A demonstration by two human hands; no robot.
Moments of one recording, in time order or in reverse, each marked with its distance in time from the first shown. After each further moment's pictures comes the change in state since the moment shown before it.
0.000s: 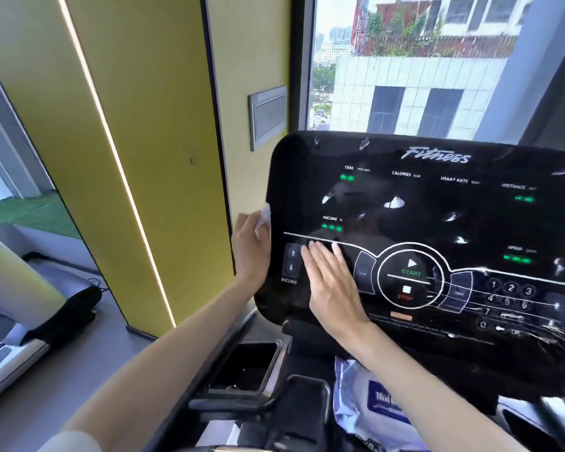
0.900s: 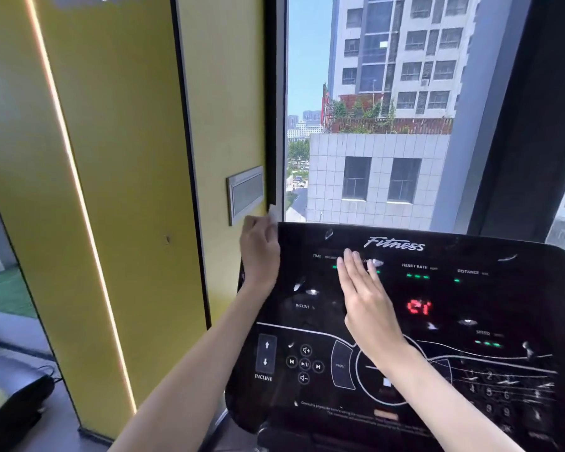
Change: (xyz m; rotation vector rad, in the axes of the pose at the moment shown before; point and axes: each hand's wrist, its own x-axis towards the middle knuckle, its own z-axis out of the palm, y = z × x) left_hand 0.106 0.101 0.052 -0.121 0.095 0.153; right_hand 0.067 0.098 -0.066 -0.211 0.083 0.121
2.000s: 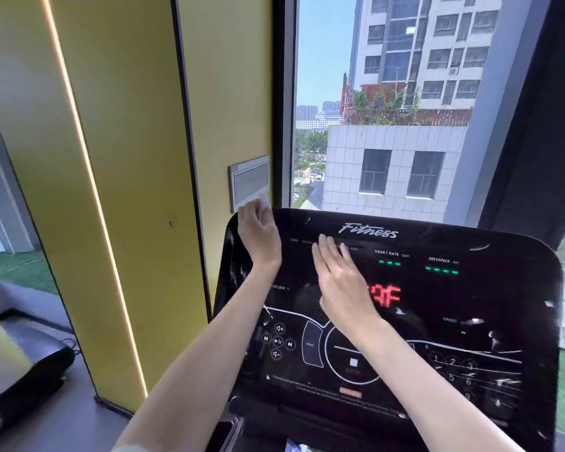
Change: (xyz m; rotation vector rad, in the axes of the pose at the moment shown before) left_hand -0.021 0.031 0.034 -0.022 0.237 -0.150; right_hand 0.002 0.014 -0.016 0.035 -0.046 -0.124
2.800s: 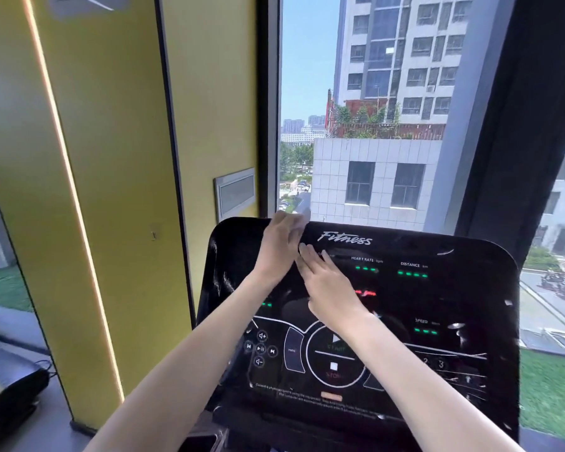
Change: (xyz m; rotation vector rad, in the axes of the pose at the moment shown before) left_hand -0.021 0.026 0.015 0.054 -0.525 0.368; right_hand 0.001 0.015 -0.020 0.107 -0.109 -0.125
